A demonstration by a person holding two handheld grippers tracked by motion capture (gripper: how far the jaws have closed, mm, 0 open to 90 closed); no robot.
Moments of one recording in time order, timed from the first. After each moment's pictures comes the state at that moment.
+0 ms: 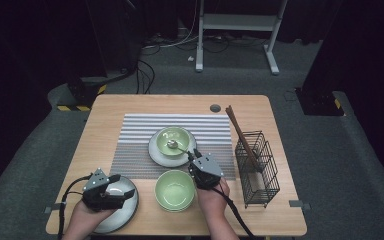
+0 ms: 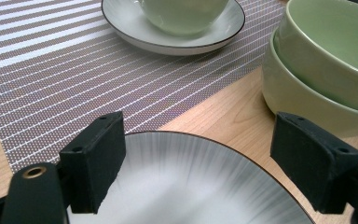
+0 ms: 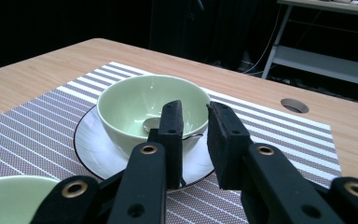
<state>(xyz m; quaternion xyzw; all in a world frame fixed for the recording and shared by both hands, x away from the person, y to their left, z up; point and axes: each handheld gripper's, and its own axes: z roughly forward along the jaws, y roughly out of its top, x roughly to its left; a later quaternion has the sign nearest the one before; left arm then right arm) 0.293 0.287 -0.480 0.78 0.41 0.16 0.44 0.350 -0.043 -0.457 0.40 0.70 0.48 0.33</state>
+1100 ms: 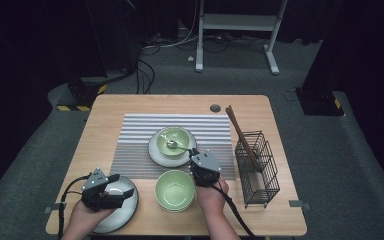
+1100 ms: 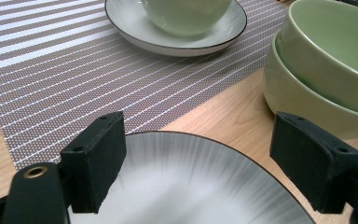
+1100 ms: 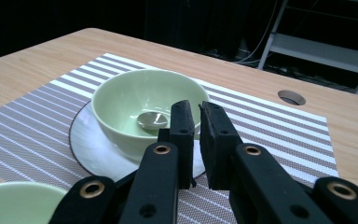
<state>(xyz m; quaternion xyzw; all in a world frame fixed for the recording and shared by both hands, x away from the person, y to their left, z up) 0.293 0.289 -0.479 0.78 0.41 0.16 0.44 0.355 -0.038 -0.450 0.42 0.71 0.46 0.33</state>
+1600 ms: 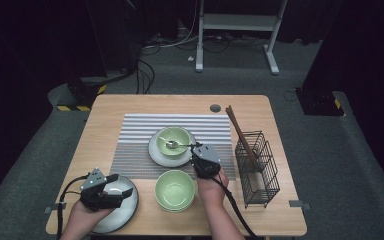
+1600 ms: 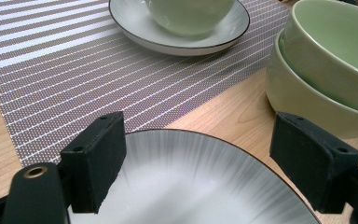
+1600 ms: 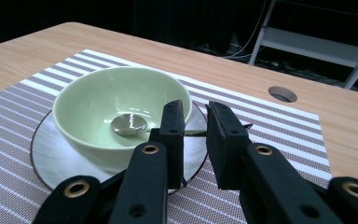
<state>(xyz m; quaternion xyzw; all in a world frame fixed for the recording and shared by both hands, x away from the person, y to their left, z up) 0.293 0.292 -0.479 0.78 0.42 0.16 0.44 0.382 -0.040 -0.458 0.43 0.71 0.45 0.34</state>
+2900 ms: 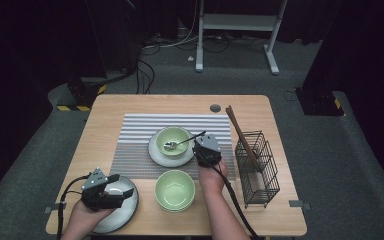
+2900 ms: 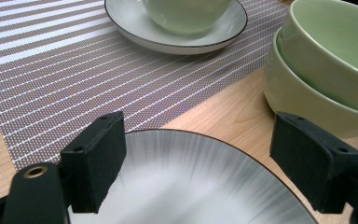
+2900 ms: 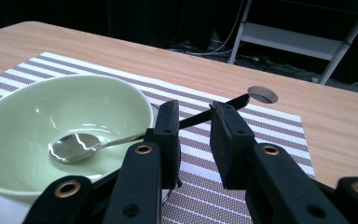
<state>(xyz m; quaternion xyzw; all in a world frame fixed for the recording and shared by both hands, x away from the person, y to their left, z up) 0.294 0.291 -0.480 0.78 0.42 0.16 0.44 0.420 -0.042 -0.465 0.46 0.69 0.43 0.36</state>
